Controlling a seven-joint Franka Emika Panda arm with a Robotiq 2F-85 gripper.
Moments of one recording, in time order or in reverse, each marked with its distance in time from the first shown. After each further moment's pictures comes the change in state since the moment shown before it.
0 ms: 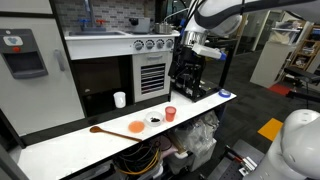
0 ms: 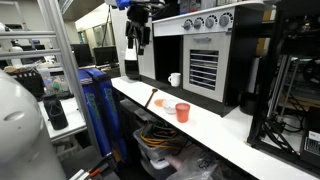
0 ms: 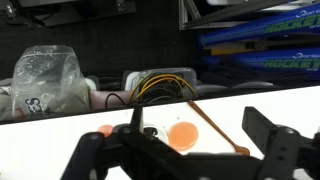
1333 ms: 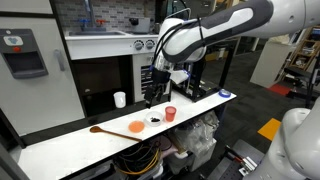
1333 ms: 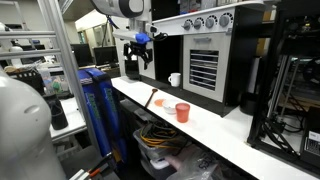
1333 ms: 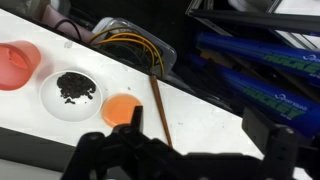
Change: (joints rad) arm 0.132 0.280 0.074 0.020 -0.007 0.379 -0.419
